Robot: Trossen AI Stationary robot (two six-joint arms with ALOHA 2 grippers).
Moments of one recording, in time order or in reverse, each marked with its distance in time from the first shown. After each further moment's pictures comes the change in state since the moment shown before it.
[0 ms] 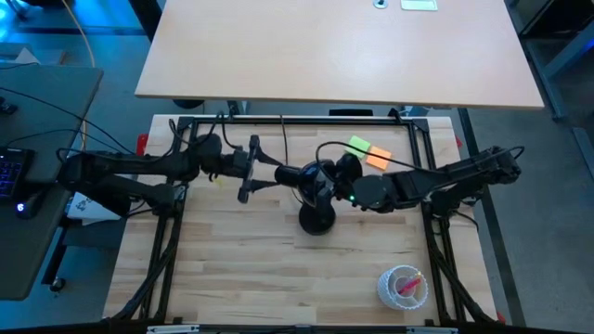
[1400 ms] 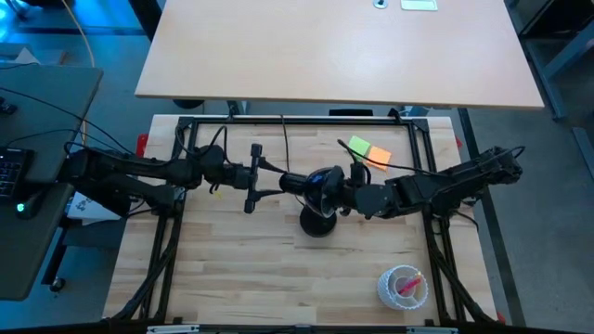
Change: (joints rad) left arm -0.144 0.050 -0.002 0.113 -0.140 0.355; right arm 0.044 0.000 0.000 -0.101 -0.031 1.164
